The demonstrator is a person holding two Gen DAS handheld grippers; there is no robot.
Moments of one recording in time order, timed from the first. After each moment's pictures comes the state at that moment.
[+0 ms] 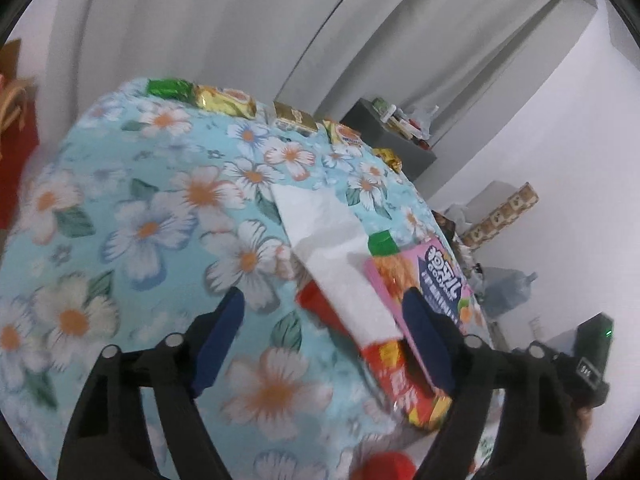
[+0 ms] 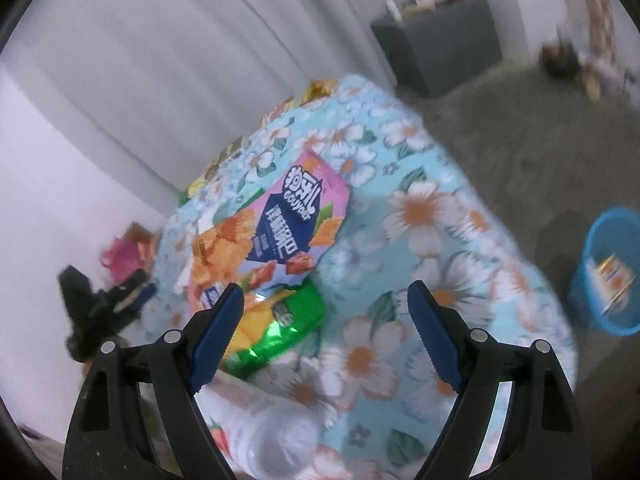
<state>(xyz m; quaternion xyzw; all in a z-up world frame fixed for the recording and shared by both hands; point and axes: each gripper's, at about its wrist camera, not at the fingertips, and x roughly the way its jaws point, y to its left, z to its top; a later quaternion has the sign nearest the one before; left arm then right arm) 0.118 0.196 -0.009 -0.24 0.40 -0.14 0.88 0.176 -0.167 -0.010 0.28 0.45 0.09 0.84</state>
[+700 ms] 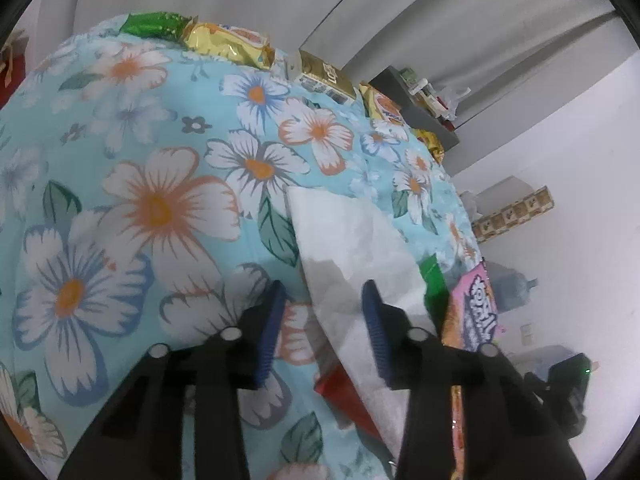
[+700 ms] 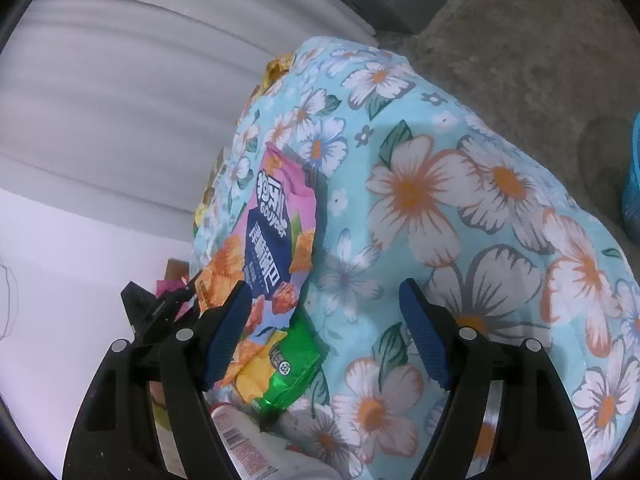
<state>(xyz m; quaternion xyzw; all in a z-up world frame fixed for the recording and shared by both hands) 0.204 0.194 -0.054 -0.27 0.46 -0.12 0.83 0.216 -0.189 -0.060 0.42 0.48 0.10 0.76</state>
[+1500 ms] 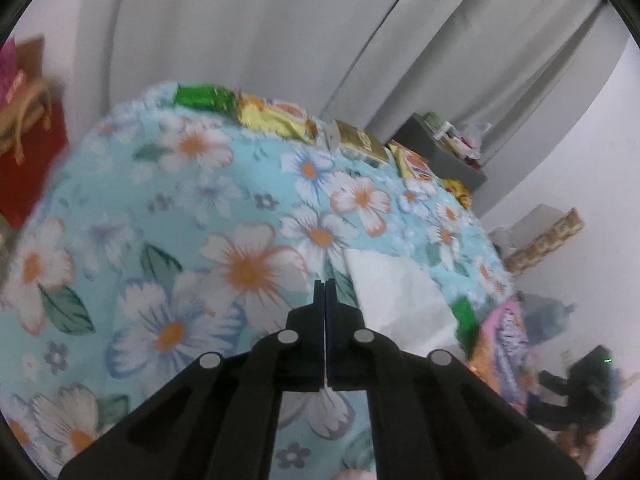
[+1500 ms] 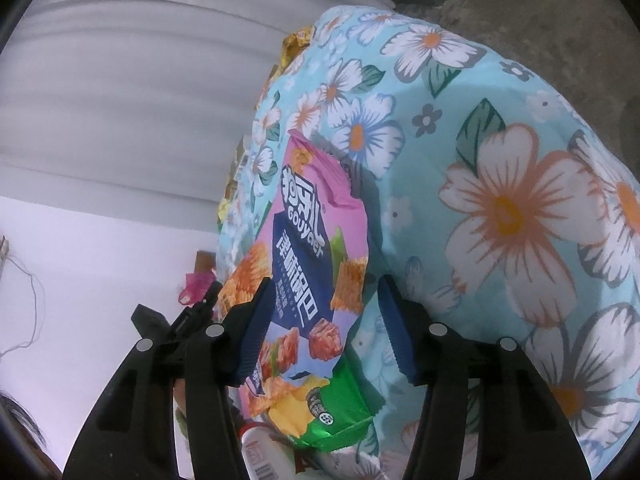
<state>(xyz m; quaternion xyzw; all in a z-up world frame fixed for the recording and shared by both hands) 0.185 0.225 -0.034 -0.25 0.40 -0.06 0.88 0.258 -0.170 -0.078 0.46 0.49 0.16 0.72</state>
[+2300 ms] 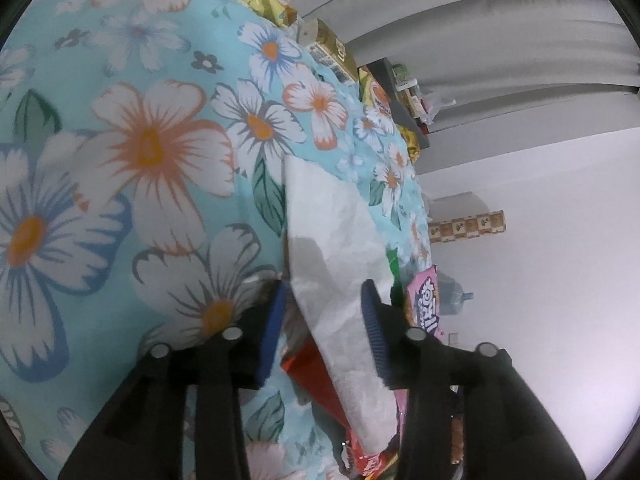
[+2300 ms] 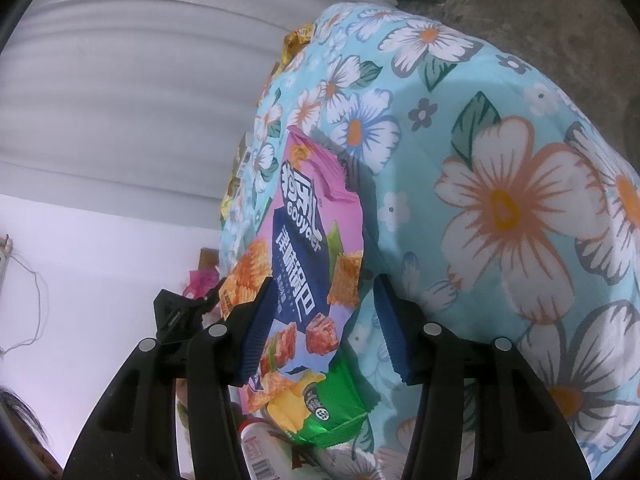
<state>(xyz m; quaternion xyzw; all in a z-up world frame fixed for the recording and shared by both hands) 0.199 0.219 -0.072 -0.41 0.49 -0.19 0.75 0.251 -0.175 -0.081 0.47 0.49 0.17 0.72</state>
